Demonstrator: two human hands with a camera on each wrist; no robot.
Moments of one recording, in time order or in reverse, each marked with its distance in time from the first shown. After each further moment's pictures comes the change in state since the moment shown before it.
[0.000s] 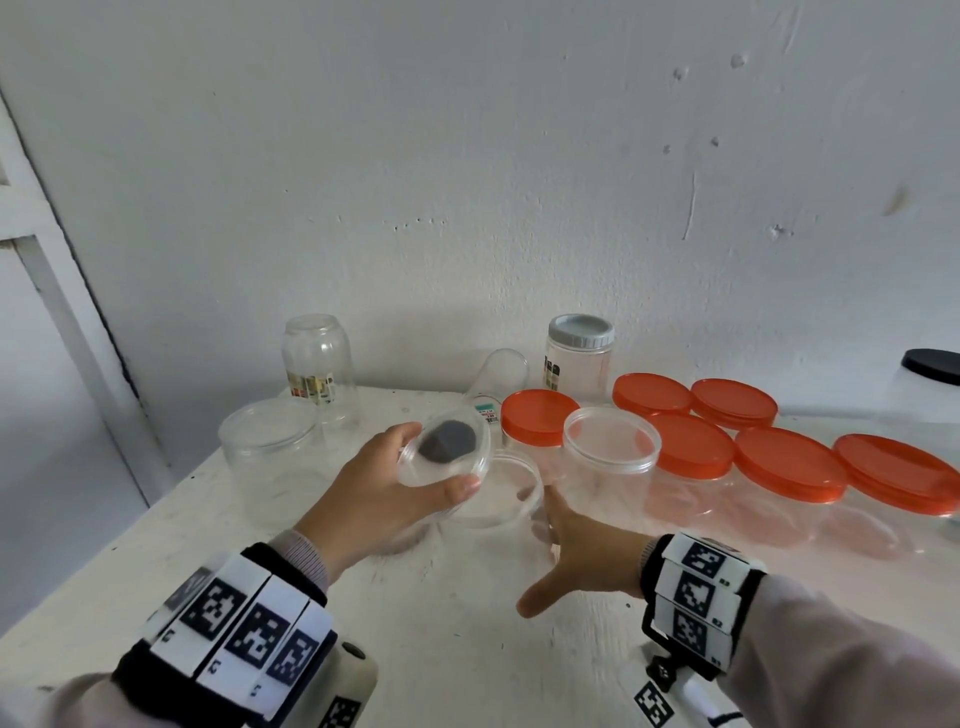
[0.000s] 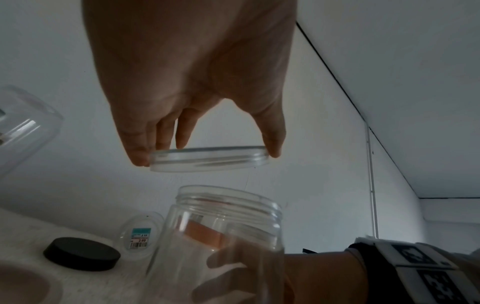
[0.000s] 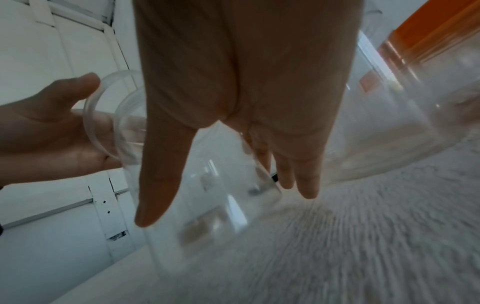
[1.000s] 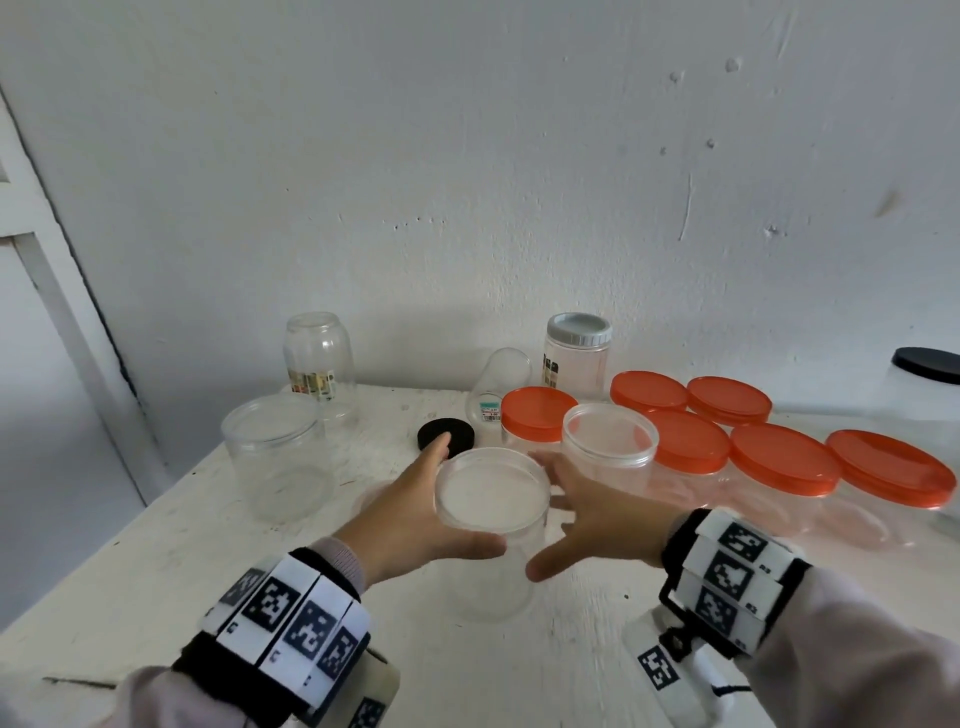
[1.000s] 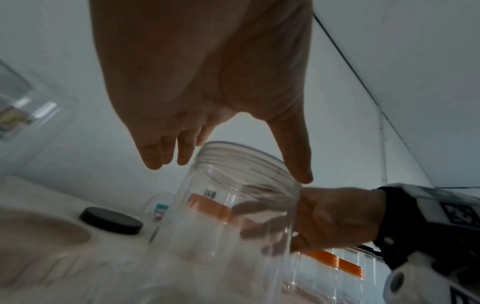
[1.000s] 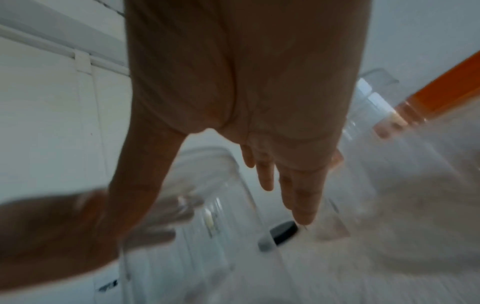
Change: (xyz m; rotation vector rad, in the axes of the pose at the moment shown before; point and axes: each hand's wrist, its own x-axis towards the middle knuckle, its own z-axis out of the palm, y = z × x) left_hand 0.008 -0.020 0.024 0.097 -0.226 0.020; right_hand -0.016 -0.021 -0.019 0.031 0.061 -0.064
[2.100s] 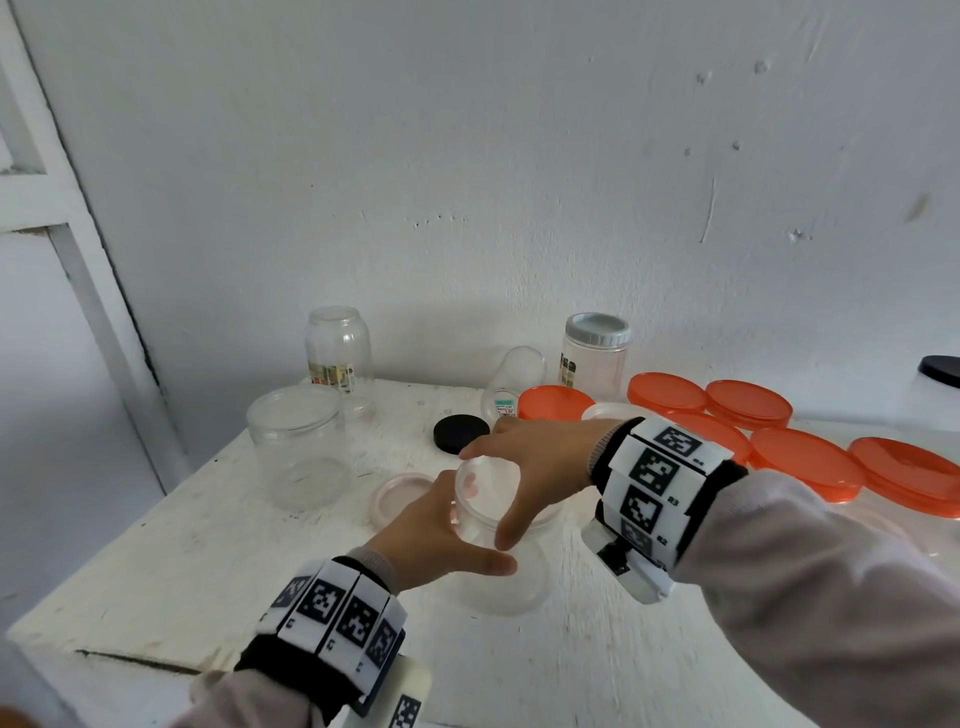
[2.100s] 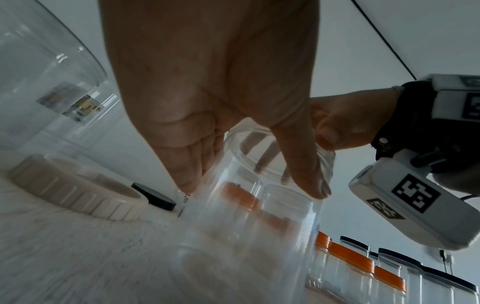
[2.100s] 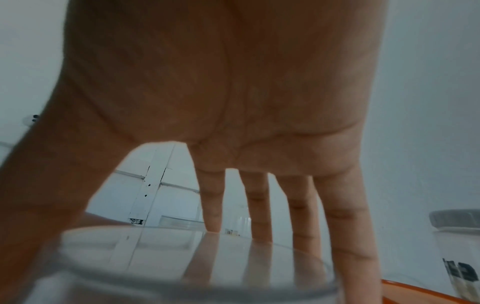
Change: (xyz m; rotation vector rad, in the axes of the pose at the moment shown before) left_hand 0.012 -0.034 0.022 -0.129 0.012 0.000; right_hand 0.027 -0.097 0.007 -0.908 -0.185 -0.006
